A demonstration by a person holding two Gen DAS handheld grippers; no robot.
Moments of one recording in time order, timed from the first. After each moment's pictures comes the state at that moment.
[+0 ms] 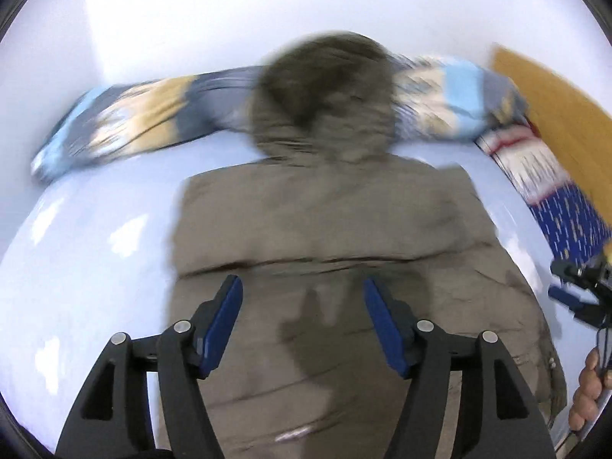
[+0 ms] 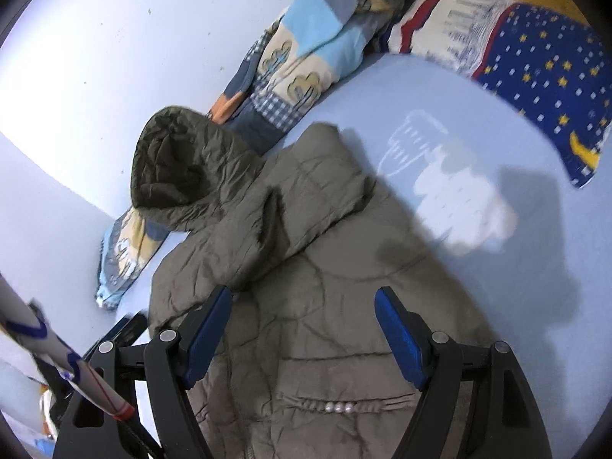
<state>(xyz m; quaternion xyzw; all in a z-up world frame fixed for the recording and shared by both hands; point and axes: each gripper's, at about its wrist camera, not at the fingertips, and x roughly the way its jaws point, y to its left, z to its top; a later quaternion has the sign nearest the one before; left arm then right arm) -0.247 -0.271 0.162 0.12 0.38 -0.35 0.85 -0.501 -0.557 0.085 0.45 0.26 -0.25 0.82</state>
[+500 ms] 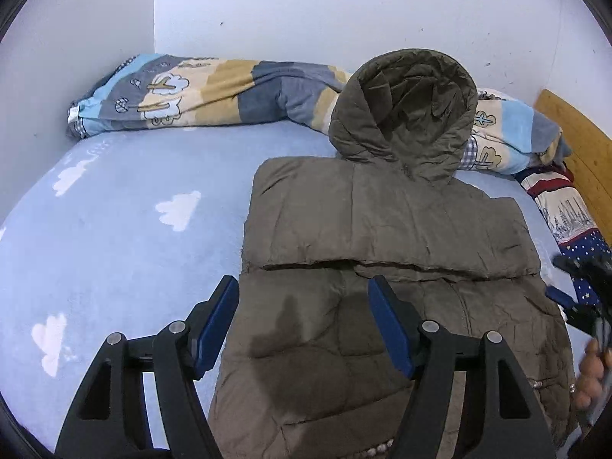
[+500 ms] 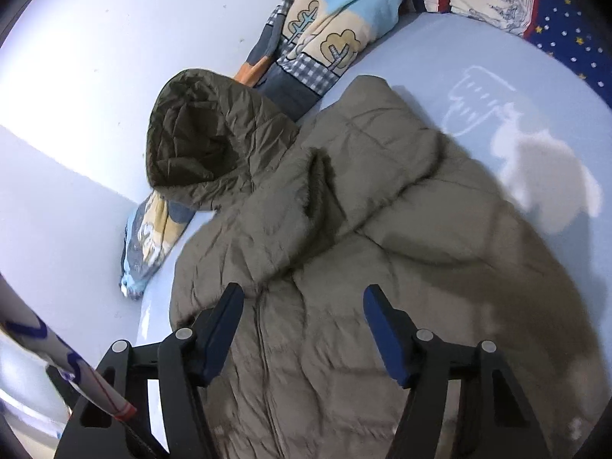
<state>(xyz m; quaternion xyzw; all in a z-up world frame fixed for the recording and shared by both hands) -0.181 -0.226 0.130 0.07 0.40 -0.30 0.86 -0.422 -0.564 0.054 0.50 0.25 -0.19 0.81</state>
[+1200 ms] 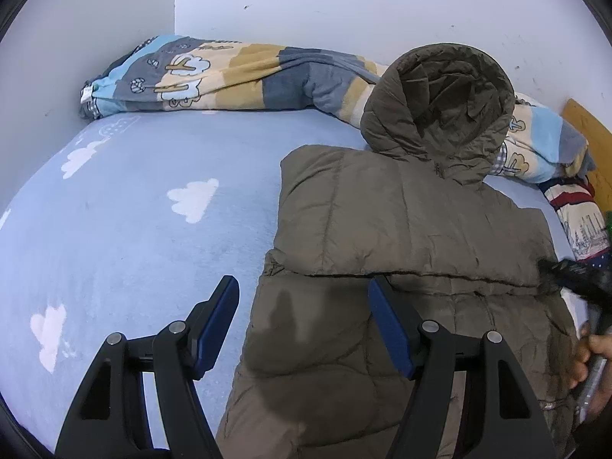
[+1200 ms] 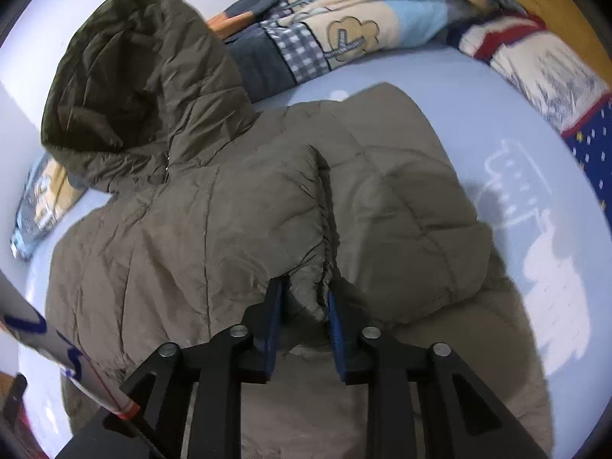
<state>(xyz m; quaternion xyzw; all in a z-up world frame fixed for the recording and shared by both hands) -0.156 -0.228 0.113 0.07 0.41 -0.27 0.87 -0.320 -0.598 0.042 0.30 0.41 -0.32 0.80</state>
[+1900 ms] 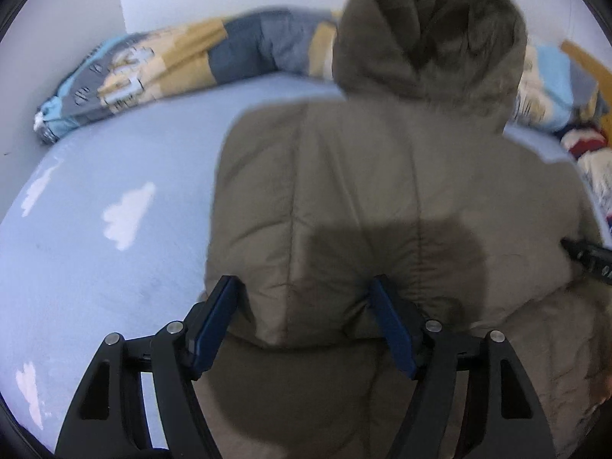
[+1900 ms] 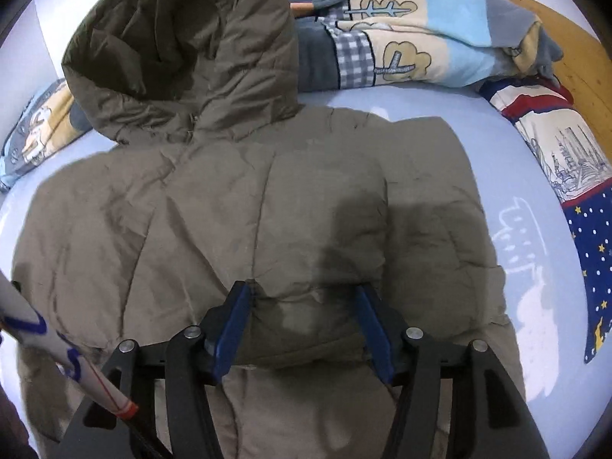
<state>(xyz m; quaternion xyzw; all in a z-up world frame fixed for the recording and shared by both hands) -0.110 -0.310 0.041 0.16 0.44 -0.29 0.84 -0.276 -0.565 0.031 0.18 0.45 -0.31 0.82</state>
